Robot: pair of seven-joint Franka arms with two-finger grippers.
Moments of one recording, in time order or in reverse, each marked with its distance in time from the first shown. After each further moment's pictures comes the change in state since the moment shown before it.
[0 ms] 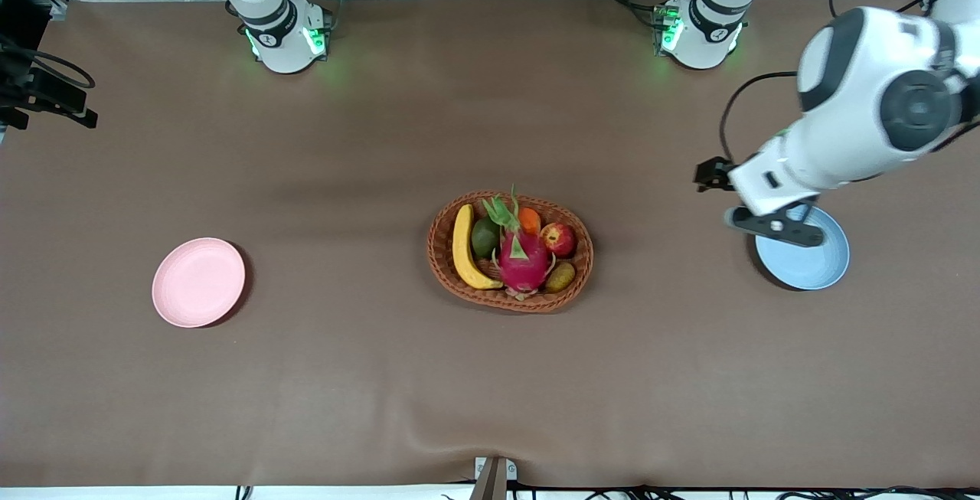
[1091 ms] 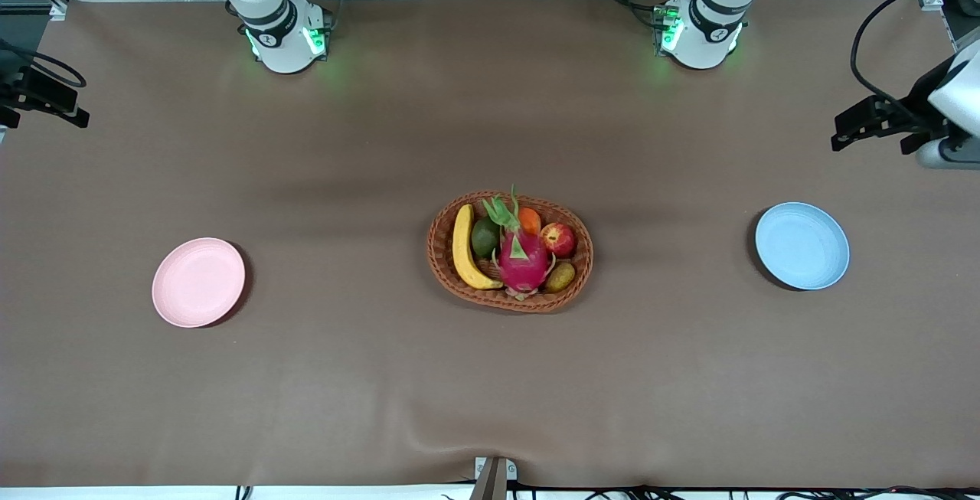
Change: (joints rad) left arm 0.007 -0.169 0.256 0.134 0.018 -0.226 0.000; right arm -0.013 0.000 -0.004 0.010 0.000 0.001 0.000
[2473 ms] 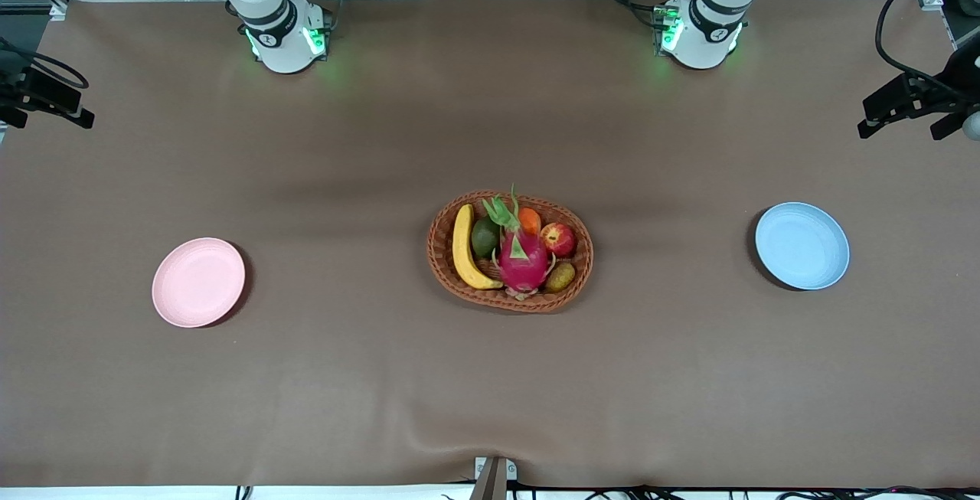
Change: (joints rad) left arm 0.007 -0.068 0.026 0.007 0.000 0.018 -0.001; right arm 0.000 0.000 0.000 0.000 0.031 0.000 0.034
